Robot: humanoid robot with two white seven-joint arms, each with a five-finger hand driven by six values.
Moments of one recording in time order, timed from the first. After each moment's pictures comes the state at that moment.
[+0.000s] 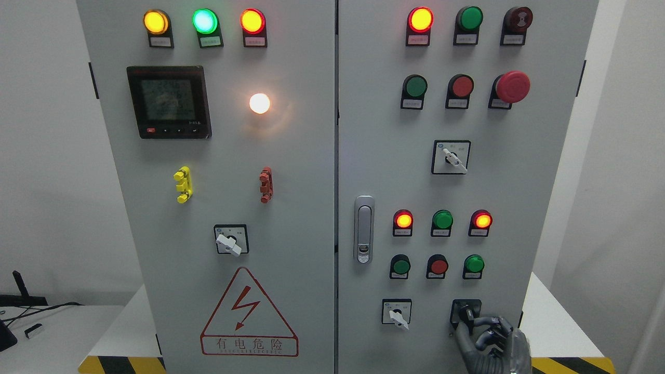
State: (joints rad) left arm -0.04 -0.09 0.08 0.06 0.00 -0.16 0.06; right arm -0.25 0.11 0.01 -1.65 0.24 0.28 -0.33
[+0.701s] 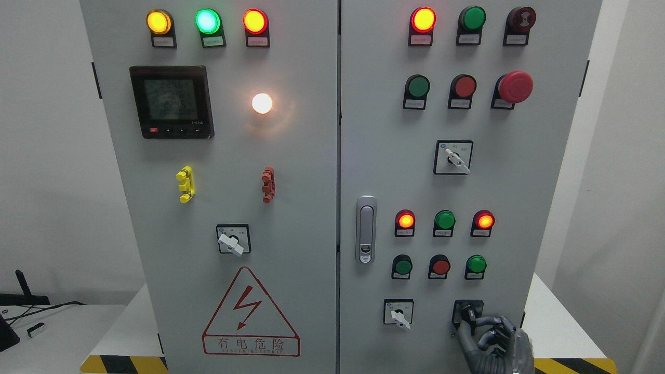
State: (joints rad) left arm -0.04 -0.09 0.08 0.06 0.00 -0.16 0.06; right arm -0.25 0.11 0.00 -1.65 0.23 0.28 -0.33
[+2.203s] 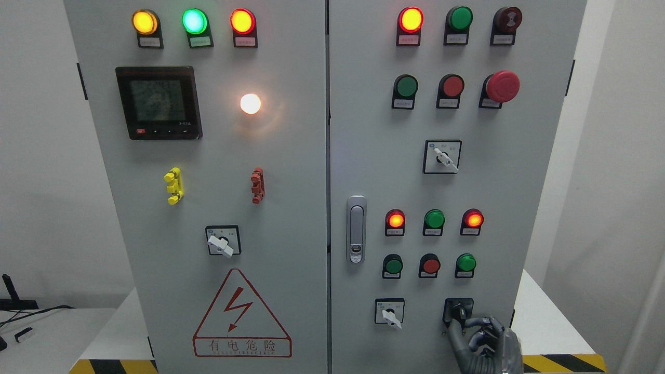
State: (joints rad) left arm -0.04 -0.09 0.08 0.06 0.00 -0.16 0.06; right arm -0.25 0.11 0.04 -1.65 0.23 0.28 -0.33
